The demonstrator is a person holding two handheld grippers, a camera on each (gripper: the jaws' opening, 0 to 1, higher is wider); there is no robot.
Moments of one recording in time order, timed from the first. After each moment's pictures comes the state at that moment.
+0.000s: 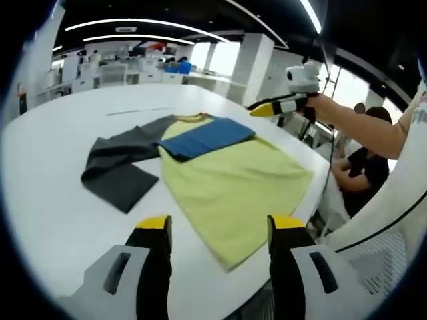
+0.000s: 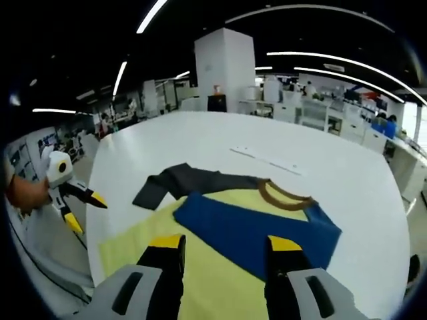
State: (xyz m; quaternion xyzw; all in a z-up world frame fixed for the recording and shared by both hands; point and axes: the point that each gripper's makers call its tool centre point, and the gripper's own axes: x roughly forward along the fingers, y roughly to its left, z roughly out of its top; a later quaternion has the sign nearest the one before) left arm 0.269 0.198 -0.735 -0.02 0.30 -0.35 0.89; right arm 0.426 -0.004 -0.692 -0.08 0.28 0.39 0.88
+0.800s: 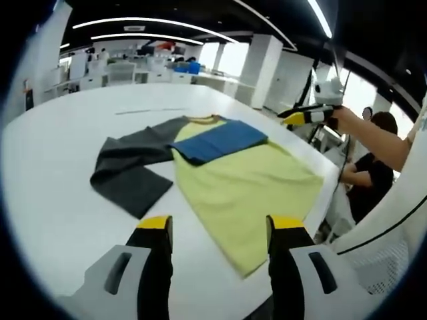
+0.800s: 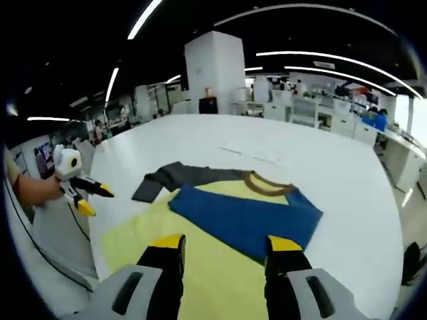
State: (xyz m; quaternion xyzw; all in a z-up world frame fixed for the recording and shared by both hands) left arm 0.286 0.206 -0.730 -0.03 0.30 -0.33 0.90; right arm 0.406 -0.049 -0.687 -0.06 0.28 0.37 0.88
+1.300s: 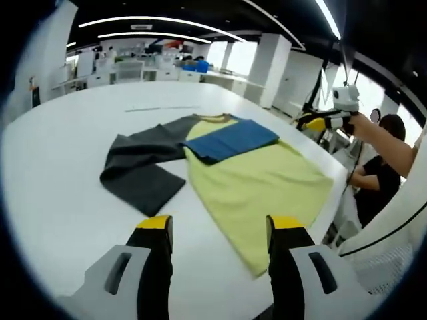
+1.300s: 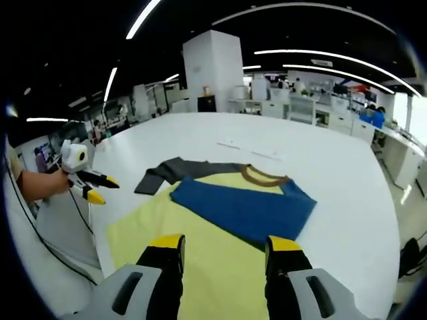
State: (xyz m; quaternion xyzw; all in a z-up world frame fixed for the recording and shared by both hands) left arm 0.295 0.221 -0.735 -0.02 0.31 -0.29 0.90; right arm 0.385 -0.072 -0.687 -0.06 0.28 0.37 0.88
